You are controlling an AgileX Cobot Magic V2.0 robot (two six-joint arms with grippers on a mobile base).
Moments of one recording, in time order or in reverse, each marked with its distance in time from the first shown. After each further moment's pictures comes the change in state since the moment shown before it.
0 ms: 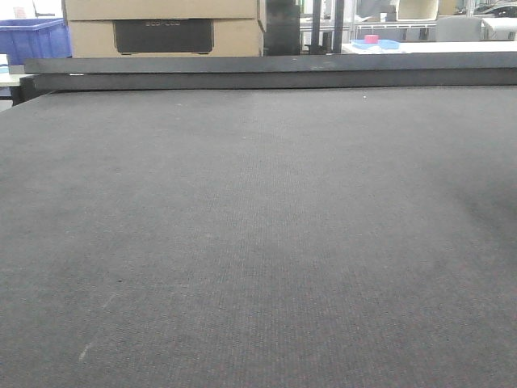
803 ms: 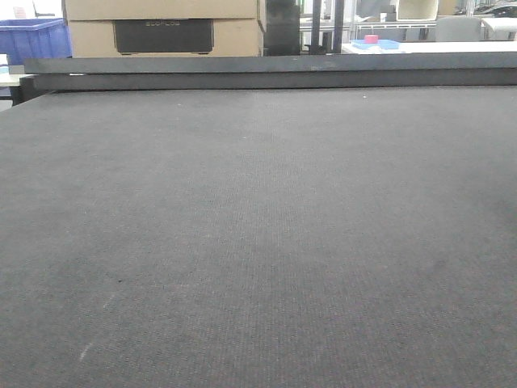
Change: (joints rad) left arm 0.000 -0.244 0.163 0.011 -0.044 -0.049; right arm 0.000 -0.246 0.000 -0.087 0.037 0.000
